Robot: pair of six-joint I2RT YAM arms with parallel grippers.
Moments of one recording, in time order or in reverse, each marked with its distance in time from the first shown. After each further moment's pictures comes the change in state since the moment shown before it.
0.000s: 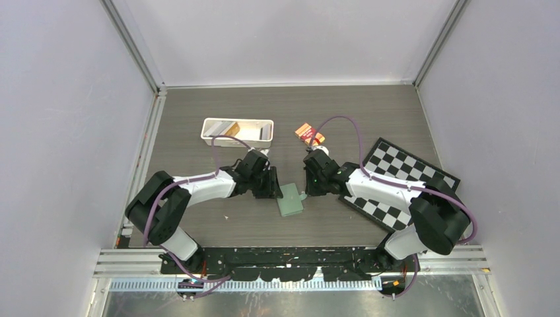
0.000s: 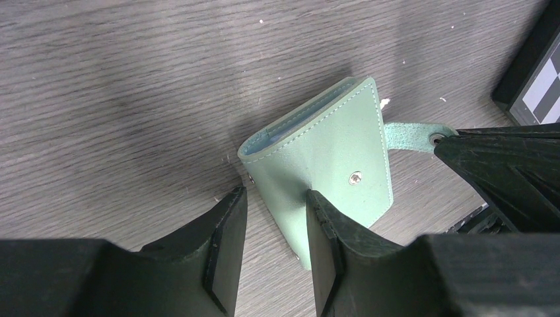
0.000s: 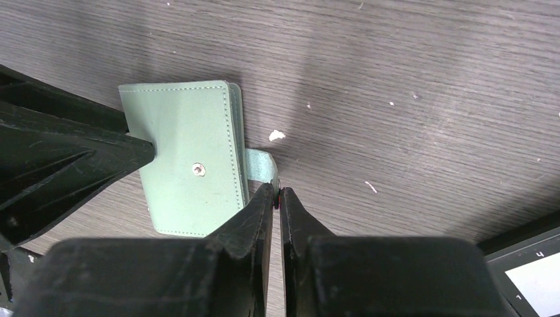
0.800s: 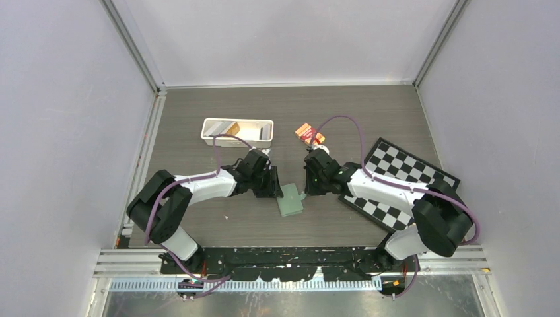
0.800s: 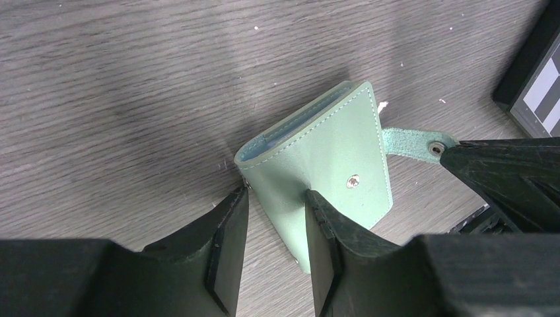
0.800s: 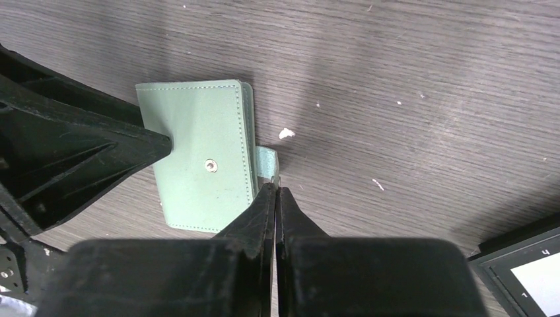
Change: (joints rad) left arm 0.000 0.014 0.013 -0.002 0.001 0.011; right arm 0.000 -0.018 0.003 0.001 -0.015 0.006
